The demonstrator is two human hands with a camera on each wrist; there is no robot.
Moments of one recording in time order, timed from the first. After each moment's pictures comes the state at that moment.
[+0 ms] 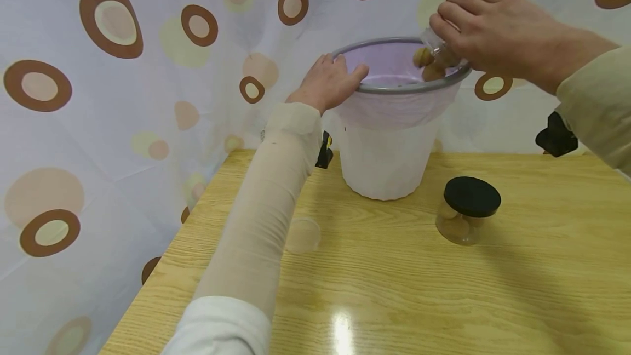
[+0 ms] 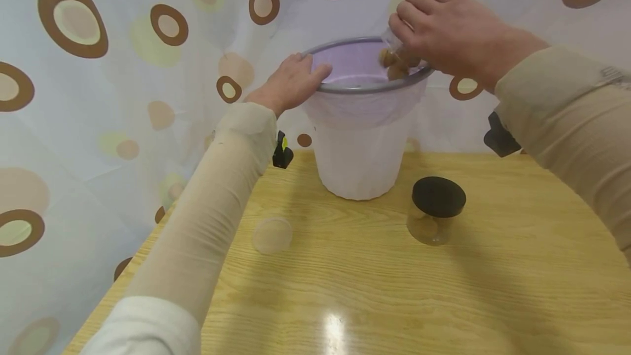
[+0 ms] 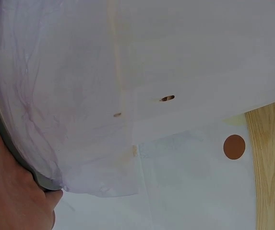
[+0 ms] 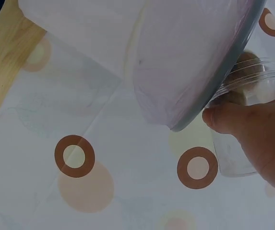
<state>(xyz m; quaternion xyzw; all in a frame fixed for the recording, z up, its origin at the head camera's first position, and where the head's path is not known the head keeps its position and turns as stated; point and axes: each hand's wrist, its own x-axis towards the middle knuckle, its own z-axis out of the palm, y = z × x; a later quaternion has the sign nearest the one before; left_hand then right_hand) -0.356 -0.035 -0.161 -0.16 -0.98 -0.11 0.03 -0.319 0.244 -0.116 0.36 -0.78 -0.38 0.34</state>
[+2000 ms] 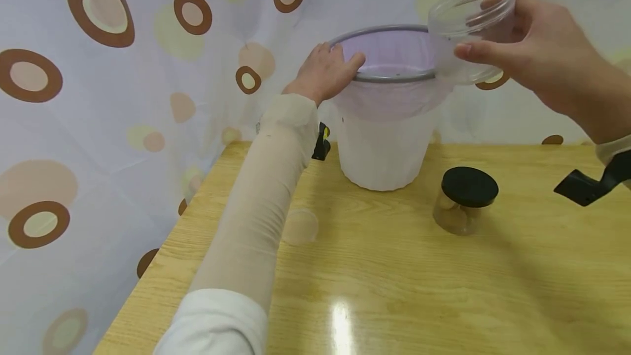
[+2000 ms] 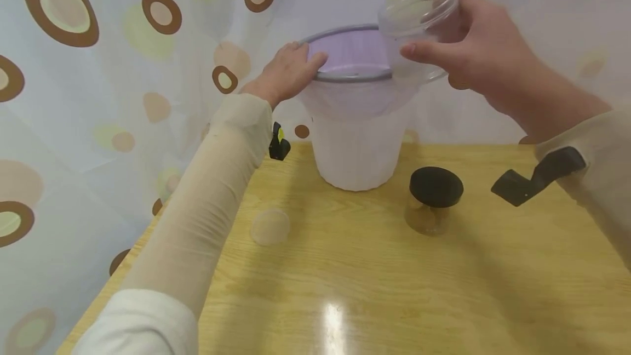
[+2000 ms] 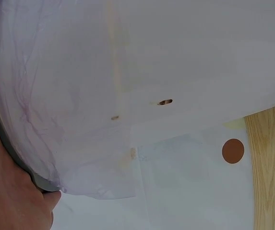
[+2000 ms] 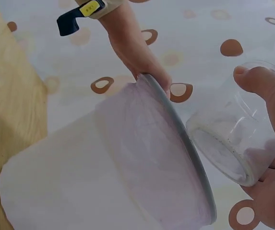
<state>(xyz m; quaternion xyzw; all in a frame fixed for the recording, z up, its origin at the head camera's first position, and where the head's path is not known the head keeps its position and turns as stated) -0.357 -0.036 -0.154 -0.16 -0.98 -0.11 0.03 -0.258 0.253 -0.148 0.12 -0.88 0.42 0.16</state>
